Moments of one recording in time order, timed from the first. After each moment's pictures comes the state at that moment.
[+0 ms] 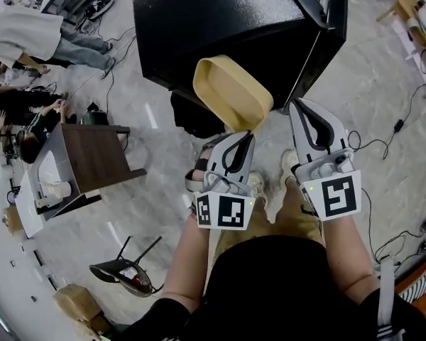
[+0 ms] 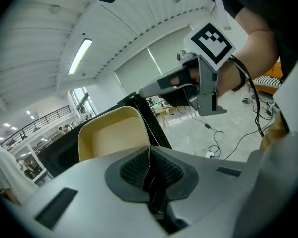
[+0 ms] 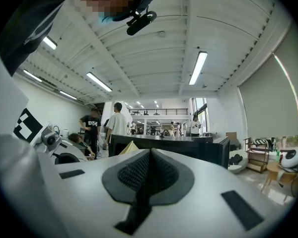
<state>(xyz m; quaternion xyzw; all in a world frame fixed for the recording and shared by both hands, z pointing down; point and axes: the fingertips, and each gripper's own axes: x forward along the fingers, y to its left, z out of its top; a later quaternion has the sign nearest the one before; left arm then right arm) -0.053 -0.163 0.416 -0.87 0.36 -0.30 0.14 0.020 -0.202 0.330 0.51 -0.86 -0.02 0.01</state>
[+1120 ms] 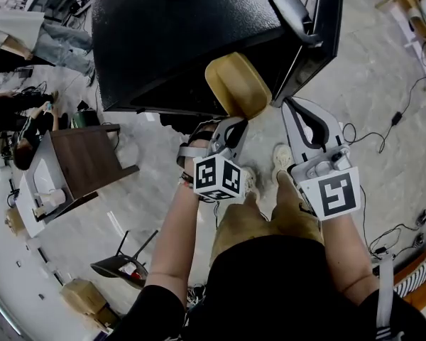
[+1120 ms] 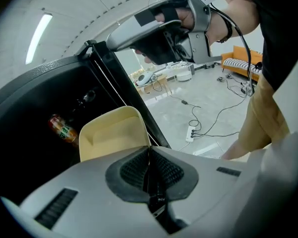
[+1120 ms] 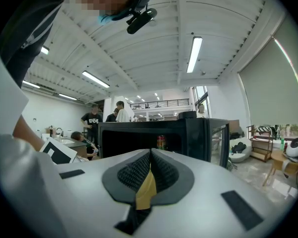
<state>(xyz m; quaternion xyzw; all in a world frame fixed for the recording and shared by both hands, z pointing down) 0.008 -0.254 0.543 -0.86 0.21 -0.45 0.14 0.078 -0.276 0.387 0.49 -0.87 0.04 0.04</state>
